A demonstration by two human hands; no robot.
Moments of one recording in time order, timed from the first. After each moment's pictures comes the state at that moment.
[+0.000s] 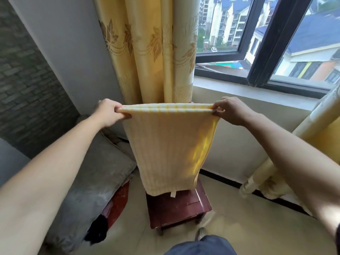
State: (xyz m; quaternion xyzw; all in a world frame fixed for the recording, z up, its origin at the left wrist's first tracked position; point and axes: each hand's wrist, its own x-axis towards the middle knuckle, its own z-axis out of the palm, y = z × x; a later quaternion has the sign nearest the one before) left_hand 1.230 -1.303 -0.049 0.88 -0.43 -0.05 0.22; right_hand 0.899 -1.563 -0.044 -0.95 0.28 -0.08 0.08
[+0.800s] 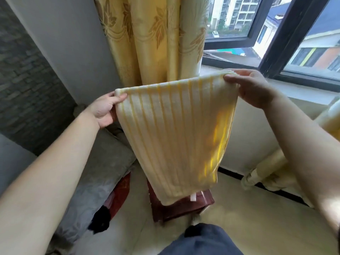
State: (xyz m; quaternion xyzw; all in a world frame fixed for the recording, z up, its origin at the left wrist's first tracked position) left_hand 1.257 -1.317 -0.062 0.60 -0.22 -0.44 0.63; right_hand 0.927 -1.580 -0.014 -0.67 0.25 -0.26 0.65
